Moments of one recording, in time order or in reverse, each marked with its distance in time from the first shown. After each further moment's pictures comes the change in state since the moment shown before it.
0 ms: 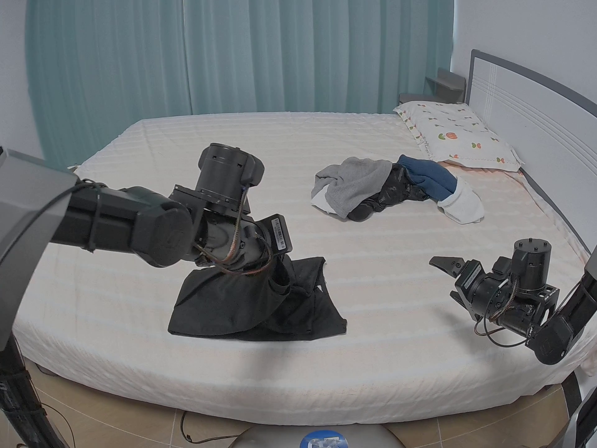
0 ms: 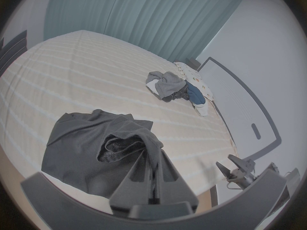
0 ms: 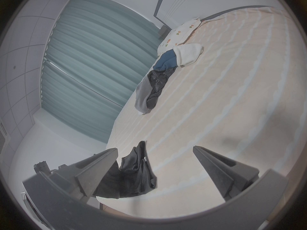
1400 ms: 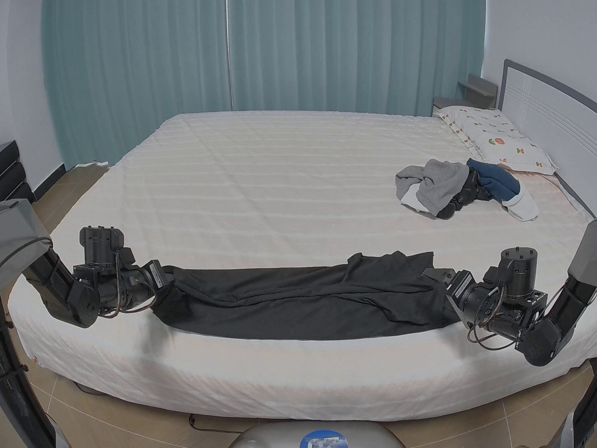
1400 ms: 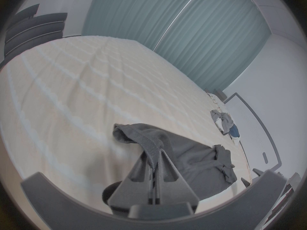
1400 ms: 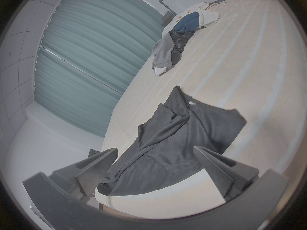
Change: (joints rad) left arm 0.509 -0.021 0.682 -0.755 -0.285 0.109; right arm -0.009 0.091 -0.011 -0.014 -0.001 0.006
